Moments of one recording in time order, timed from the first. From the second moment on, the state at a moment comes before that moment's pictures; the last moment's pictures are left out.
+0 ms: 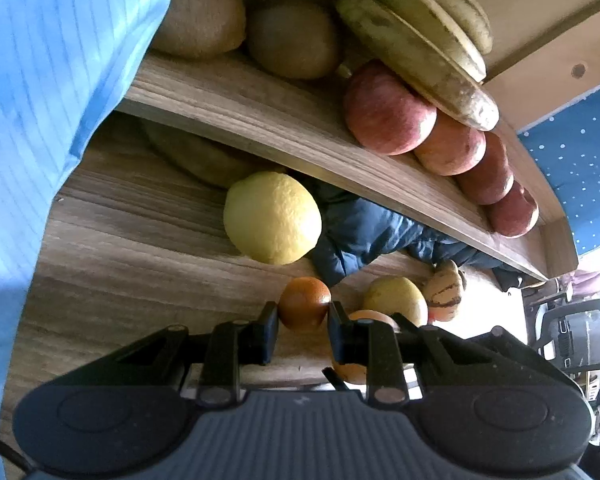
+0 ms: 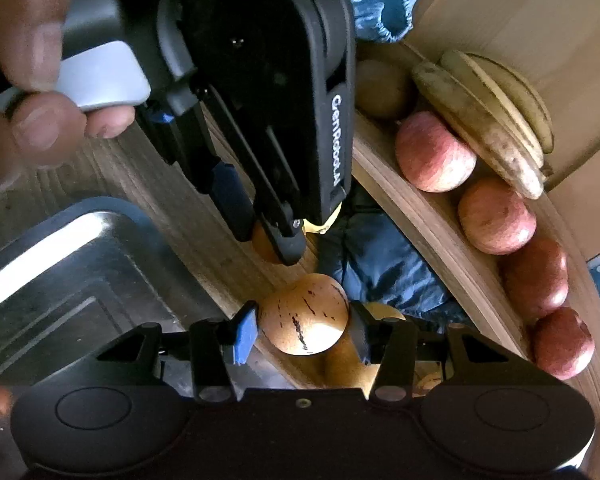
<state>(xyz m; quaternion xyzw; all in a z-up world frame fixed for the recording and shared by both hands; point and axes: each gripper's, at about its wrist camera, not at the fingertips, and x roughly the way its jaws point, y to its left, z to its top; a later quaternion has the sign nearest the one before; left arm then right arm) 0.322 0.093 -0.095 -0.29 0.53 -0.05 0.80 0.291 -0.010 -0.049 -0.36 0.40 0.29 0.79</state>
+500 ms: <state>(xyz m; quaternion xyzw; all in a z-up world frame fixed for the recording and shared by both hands) 0.291 0.080 -0.079 -0.26 0.53 -0.05 0.80 0.258 -0.026 -0.024 -0.34 0.39 0.27 0.81</state>
